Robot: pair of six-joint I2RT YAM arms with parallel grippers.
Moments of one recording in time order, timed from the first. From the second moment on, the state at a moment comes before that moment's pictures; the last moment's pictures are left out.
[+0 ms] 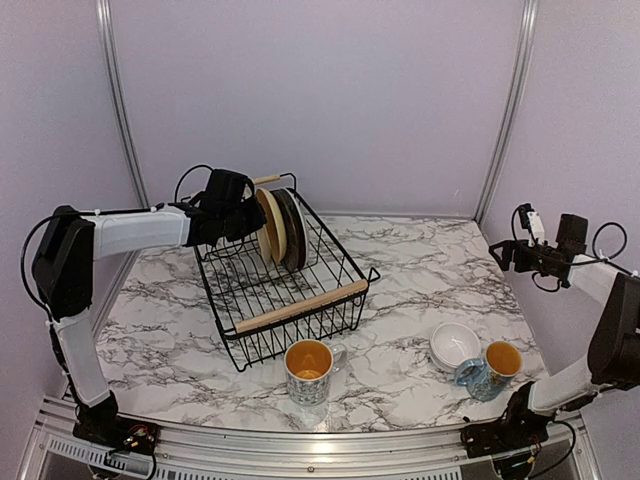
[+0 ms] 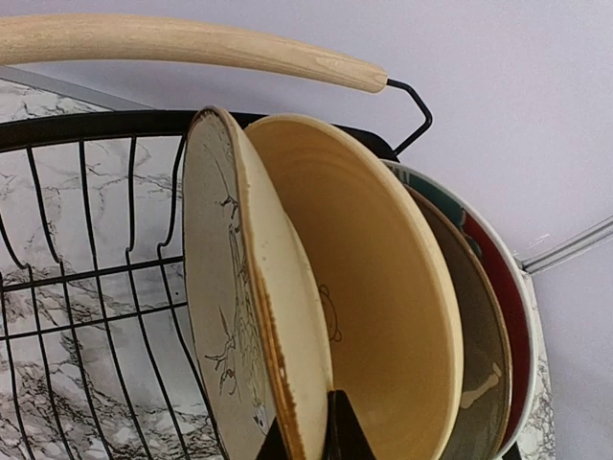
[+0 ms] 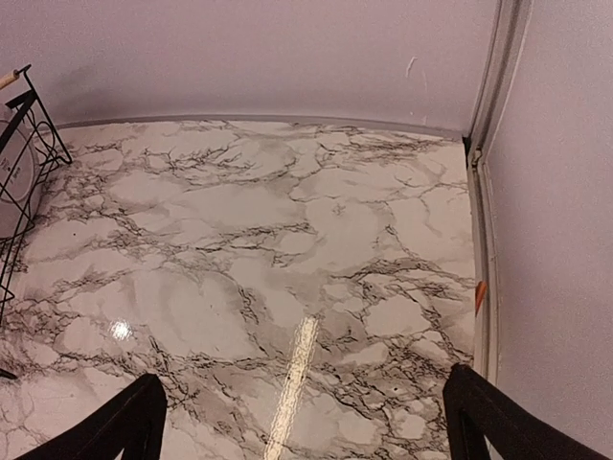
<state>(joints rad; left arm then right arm) -0.57 1.87 1.41 -0.04 -0.21 -0.76 -0.40 1.31 0.83 -0.13 -0.63 -0.26</state>
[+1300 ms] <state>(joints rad) -0.55 1.87 1.44 -0.01 -0.18 -0.78 -0.40 1.31 0.83 -0.14 -0.65 -0.27</state>
